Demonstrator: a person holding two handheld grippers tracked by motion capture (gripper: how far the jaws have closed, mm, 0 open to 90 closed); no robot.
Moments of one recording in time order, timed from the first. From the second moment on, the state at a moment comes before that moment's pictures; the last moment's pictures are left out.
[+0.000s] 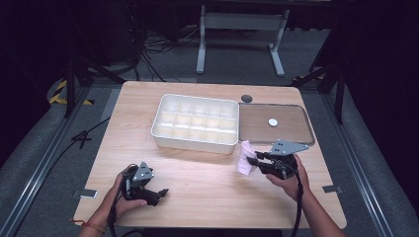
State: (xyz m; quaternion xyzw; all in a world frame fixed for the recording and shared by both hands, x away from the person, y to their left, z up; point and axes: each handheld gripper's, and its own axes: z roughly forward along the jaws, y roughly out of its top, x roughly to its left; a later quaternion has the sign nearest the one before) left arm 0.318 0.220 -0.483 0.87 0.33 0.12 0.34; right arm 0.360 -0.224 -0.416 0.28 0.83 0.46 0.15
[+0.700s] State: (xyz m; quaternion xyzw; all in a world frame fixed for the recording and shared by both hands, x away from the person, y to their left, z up) left arm 0.321 0.219 -0.484 0.87 0.33 0.12 0.34; right arm 0.365 -0.230 -0.401 0.29 0.82 0.47 0.18
